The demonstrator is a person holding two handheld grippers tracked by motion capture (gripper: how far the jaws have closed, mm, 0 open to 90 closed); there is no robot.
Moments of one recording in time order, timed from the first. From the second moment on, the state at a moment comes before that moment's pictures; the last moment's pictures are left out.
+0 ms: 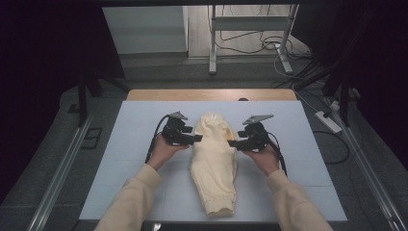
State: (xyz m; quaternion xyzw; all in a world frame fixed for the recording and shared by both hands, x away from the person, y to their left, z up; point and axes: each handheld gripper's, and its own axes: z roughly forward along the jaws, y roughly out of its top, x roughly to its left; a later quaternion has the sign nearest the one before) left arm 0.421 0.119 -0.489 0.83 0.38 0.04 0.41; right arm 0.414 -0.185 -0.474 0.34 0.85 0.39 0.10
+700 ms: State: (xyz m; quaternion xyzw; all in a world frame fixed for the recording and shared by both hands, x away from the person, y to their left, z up) left arm 0.456 0.112 -0.497 0.83 0.39 0.04 0.39; right arm 0.462 -0.170 -0.487 0.37 0.84 0.38 0.10
